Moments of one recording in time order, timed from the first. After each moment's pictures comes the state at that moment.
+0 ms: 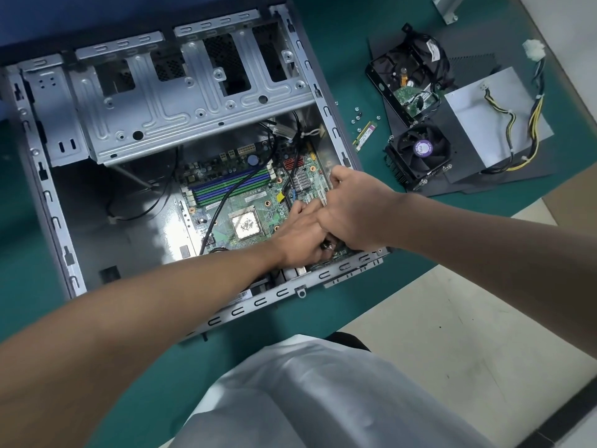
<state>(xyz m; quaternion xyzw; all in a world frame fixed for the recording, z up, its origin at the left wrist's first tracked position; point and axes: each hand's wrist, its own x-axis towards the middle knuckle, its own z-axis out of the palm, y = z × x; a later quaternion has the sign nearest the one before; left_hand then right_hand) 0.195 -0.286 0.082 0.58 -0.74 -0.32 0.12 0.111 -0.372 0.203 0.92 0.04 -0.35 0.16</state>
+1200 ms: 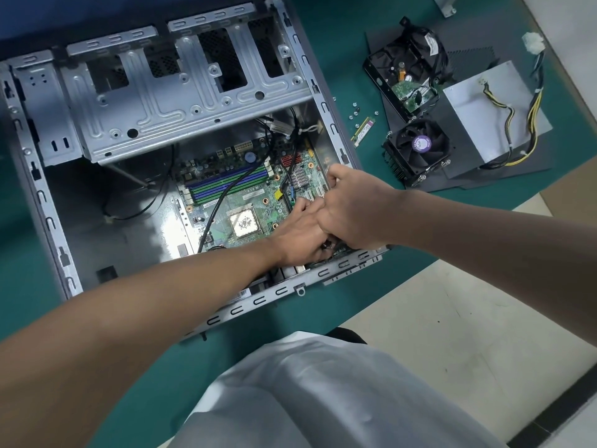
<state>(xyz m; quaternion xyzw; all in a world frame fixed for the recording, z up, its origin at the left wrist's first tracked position) 0.195 -0.286 0.078 0.56 -0.78 -0.28 0.11 0.107 -0.374 0.201 0.93 0.06 -0.34 0.14</state>
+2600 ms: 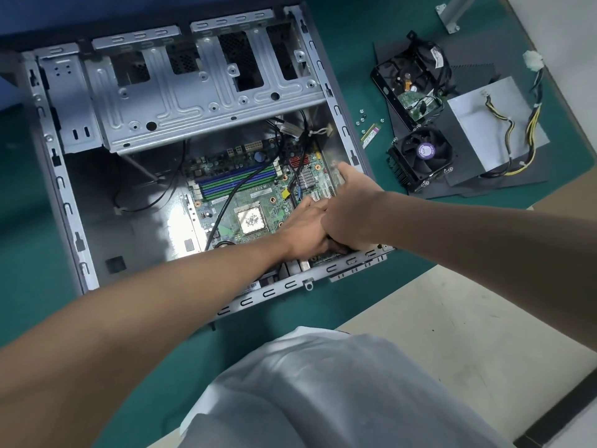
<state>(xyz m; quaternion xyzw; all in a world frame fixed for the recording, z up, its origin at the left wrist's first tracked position) 0.199 -0.289 0.089 0.58 -0.73 -0.33 0.15 0.134 -0.356 0.202 0.82 0.00 -0.55 0.17</state>
